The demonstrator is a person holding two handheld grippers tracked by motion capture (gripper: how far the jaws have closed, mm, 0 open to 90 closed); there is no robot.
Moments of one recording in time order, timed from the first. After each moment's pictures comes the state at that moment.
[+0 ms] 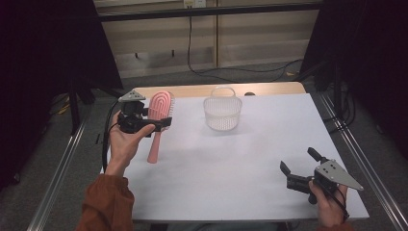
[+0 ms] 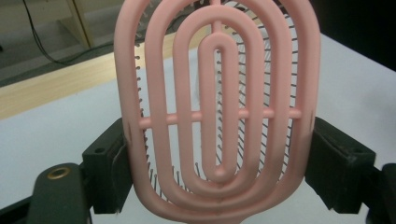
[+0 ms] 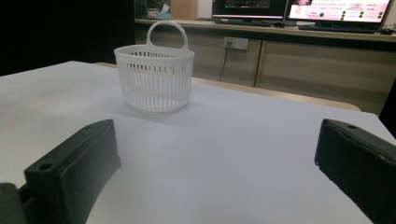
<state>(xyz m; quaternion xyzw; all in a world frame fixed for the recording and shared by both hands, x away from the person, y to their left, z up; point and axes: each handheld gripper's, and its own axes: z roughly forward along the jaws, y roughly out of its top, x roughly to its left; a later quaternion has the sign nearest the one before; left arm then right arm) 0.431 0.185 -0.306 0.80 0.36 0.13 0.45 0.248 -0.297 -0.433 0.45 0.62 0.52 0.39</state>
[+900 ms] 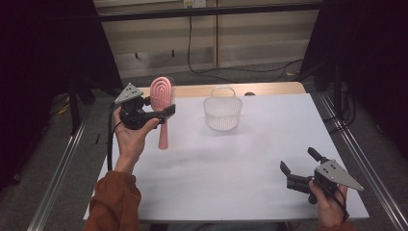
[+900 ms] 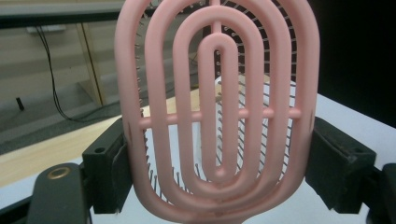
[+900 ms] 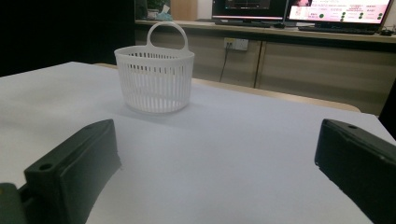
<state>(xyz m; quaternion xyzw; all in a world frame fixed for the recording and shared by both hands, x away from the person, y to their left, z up) 0.428 0.173 -0.296 0.74 0.34 0.19 0.54 0.248 -0.296 -0.432 0.44 0.62 0.52 0.39</state>
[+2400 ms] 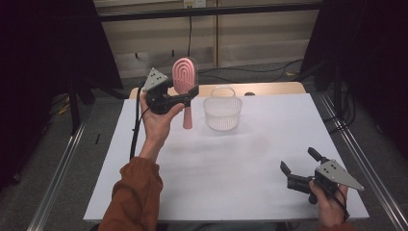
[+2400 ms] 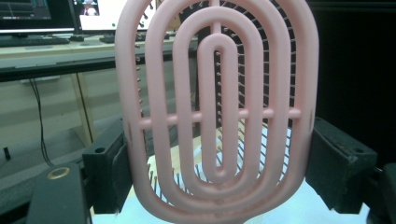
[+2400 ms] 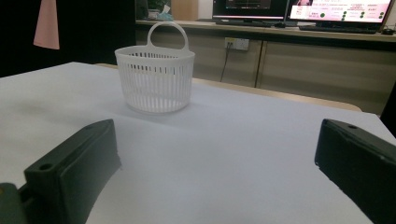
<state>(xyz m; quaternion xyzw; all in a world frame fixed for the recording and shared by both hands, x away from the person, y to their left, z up) 0.459 0.108 -0.289 0.70 0.31 0.23 0.60 0.248 -0.298 -0.433 0.44 0.62 0.52 0.38</state>
